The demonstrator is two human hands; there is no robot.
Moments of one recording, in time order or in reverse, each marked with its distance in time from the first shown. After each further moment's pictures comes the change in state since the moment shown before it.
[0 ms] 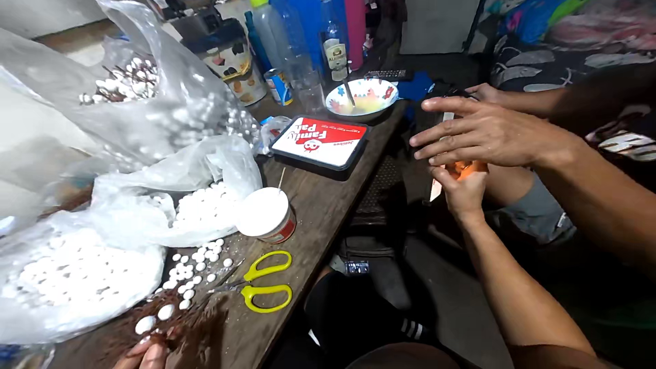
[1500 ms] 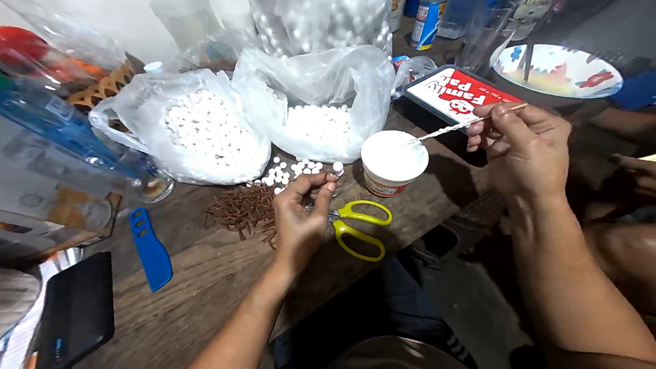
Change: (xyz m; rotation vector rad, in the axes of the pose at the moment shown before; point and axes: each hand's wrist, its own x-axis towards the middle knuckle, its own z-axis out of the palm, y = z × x) left_hand 0.043 -0.049 0.045 0.131 -0.090 0.002; right_hand -0.008 -0.076 0.173 0.361 -0.676 0.151
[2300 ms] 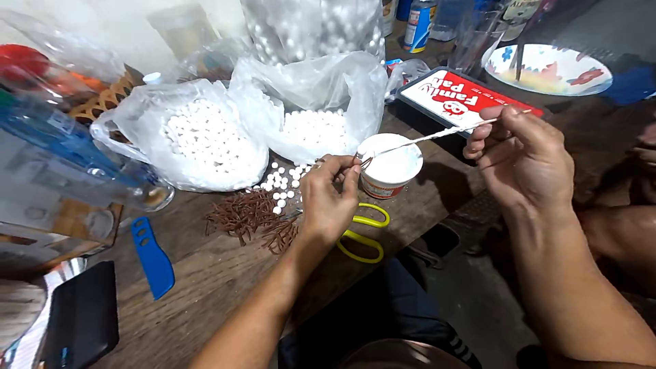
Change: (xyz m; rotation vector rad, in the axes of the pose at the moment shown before) left_hand 0.026 0.016 0.033 0.147 -0.076 0.076; right_hand -0.013 -0.016 0.010 0.310 0.057 0.158
